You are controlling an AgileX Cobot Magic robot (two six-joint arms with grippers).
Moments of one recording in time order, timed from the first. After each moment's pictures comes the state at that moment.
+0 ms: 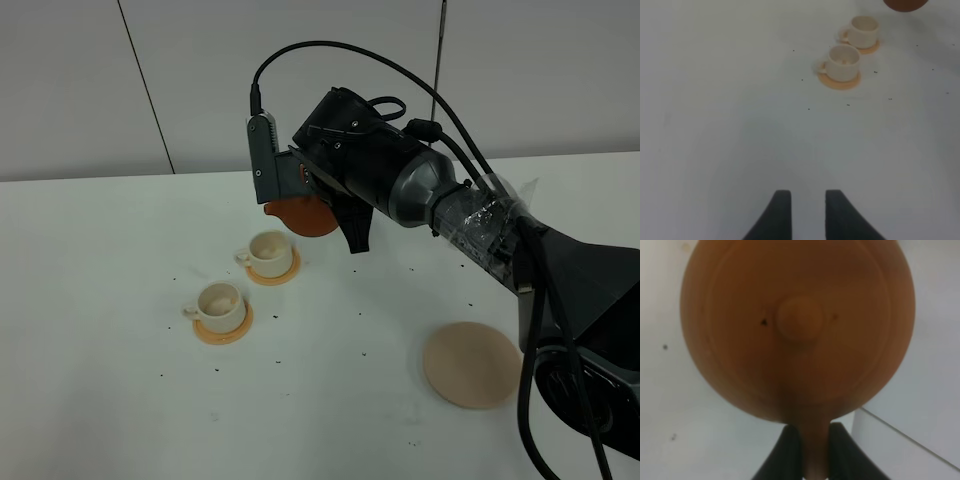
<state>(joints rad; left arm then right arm) -0.01 -0.01 -0.51 -0.06 1.04 0.05 0.71 2.43 -2.32 -0.49 1.02 -0.89</state>
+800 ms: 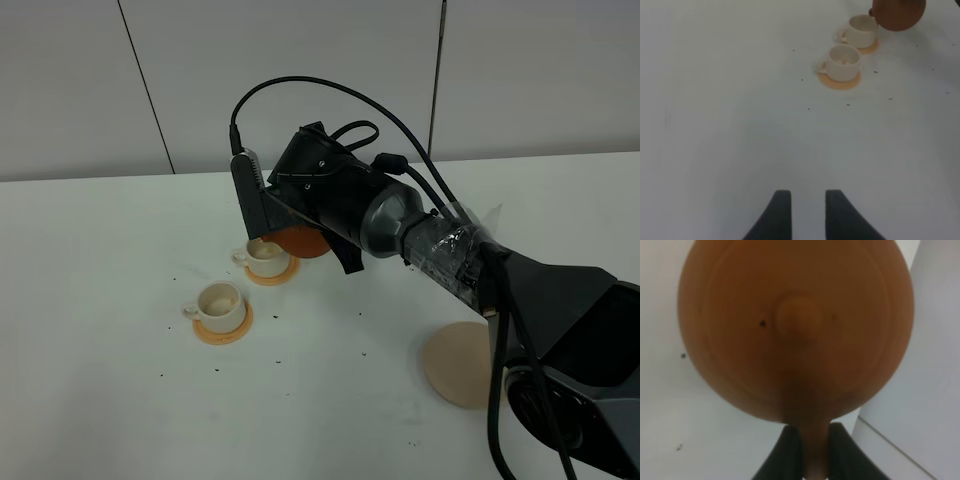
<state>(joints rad) -0.01 -0.01 -0.51 -0.06 1.04 0.05 0.75 2.49 -2.32 -0.59 1.02 -0.90</state>
